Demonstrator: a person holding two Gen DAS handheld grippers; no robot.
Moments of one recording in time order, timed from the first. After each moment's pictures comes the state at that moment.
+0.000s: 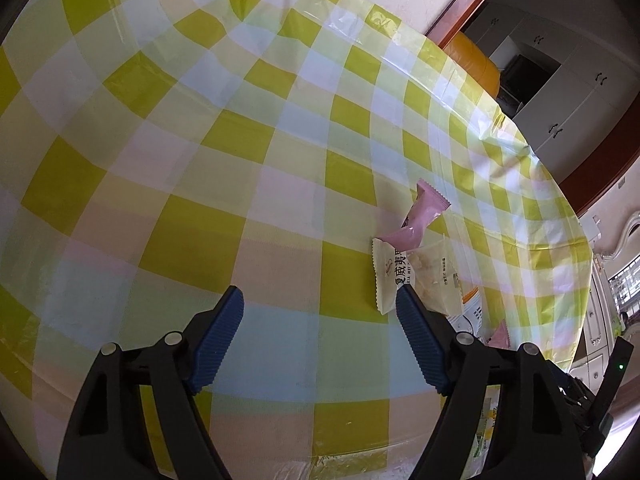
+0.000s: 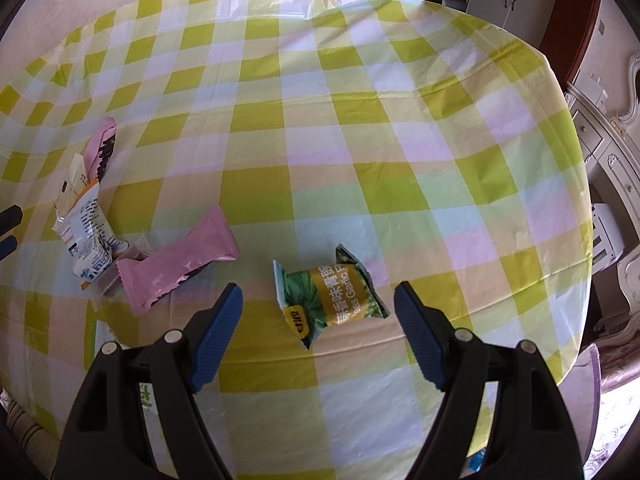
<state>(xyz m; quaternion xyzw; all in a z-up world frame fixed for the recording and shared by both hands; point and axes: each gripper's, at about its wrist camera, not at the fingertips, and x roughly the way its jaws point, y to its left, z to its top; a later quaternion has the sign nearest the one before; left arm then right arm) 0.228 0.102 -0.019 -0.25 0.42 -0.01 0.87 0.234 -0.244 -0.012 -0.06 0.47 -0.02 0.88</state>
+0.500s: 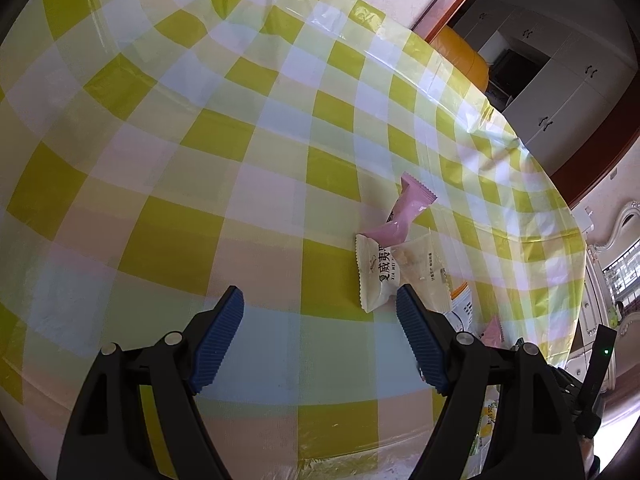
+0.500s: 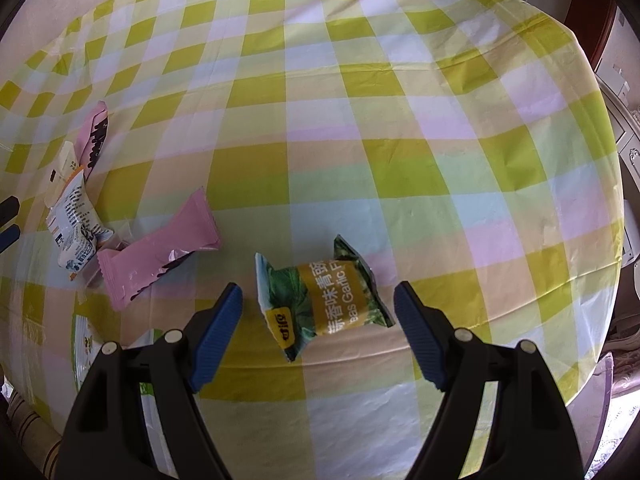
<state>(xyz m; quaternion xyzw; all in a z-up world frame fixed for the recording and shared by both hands) 0.232 0.091 -0.018 -0.24 0.42 -0.03 0.88 0.251 -0.257 -0.030 -0.03 0.51 0.02 0.86</state>
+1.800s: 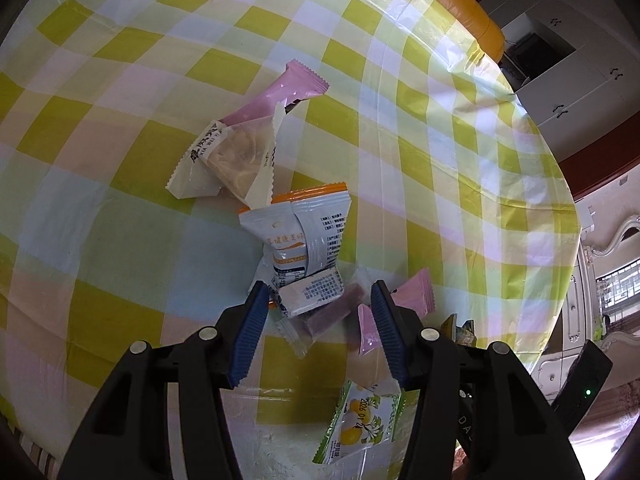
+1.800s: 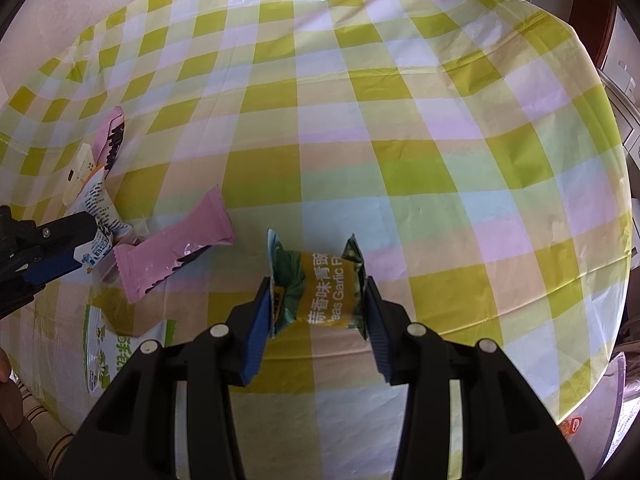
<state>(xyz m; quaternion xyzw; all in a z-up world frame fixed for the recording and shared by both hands) 0.242 -0.037 -0.022 -0.28 0.50 -0.02 0.82 0.243 -0.259 -0.024 -0.02 0.50 0.04 0.87</state>
